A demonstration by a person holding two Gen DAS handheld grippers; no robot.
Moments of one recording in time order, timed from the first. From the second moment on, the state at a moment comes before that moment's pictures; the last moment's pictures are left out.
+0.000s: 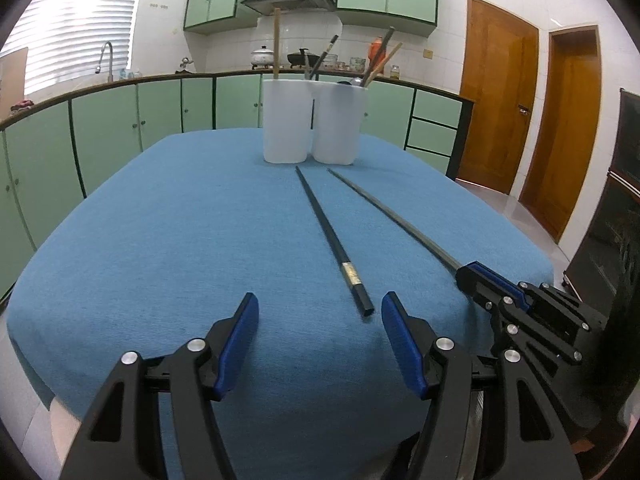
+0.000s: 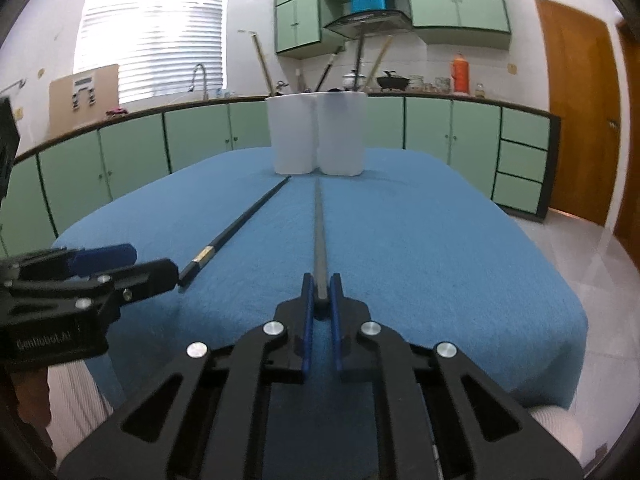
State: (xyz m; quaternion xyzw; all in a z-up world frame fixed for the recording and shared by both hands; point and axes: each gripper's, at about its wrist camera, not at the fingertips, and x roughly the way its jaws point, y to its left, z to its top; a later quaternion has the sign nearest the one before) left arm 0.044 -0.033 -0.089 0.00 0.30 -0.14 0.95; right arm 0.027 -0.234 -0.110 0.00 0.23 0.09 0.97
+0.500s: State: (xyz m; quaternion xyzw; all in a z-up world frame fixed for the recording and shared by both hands) left arm 0.048 -0.057 -0.094 0.02 0.28 -0.13 0.95; right arm 0.023 -0.254 -0.111 0.03 0.23 0.06 0.97
